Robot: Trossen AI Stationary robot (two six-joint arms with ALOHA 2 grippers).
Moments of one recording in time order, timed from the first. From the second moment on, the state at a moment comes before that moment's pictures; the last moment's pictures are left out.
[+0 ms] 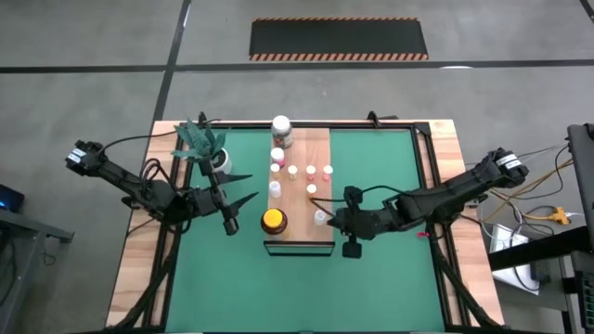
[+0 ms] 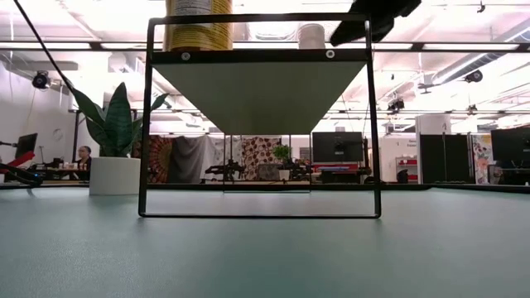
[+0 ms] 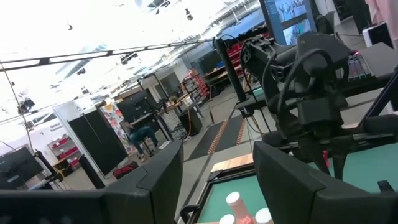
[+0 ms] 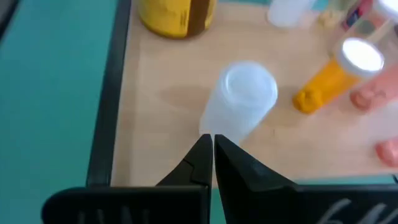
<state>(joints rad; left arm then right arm) -0.48 0.93 0.78 0.41 -0.79 0.62 0.36 1.41 1.07 -0.40 0.37 0.20</state>
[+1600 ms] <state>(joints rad) -0.48 1.00 0.87 0.42 -0.74 0.55 0.29 1.37 1.01 -0.15 0.35 -0.13</state>
